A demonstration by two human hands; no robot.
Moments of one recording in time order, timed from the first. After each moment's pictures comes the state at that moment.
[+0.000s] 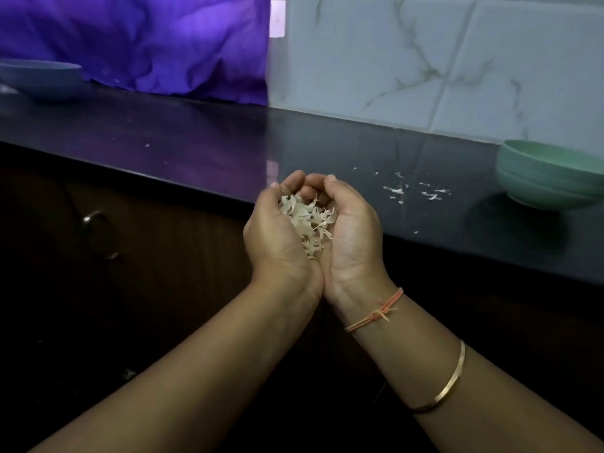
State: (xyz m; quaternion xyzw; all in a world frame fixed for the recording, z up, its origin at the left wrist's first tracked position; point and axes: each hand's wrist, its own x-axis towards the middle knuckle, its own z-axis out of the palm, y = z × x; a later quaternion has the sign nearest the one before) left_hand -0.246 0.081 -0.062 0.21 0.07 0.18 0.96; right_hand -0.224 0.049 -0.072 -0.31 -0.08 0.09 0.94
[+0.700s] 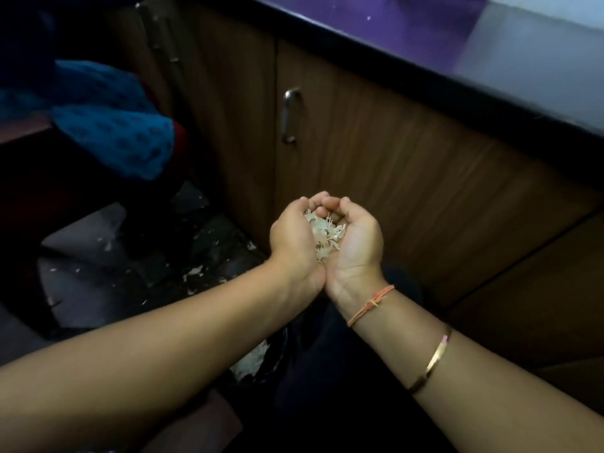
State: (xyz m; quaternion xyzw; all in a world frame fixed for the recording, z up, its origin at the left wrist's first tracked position) left_hand -0.337 0.227 -0.194 0.19 0.31 0.24 0.90; right_hand -0.312 0.193 -0.197 -0.36 0.06 0.32 0.88
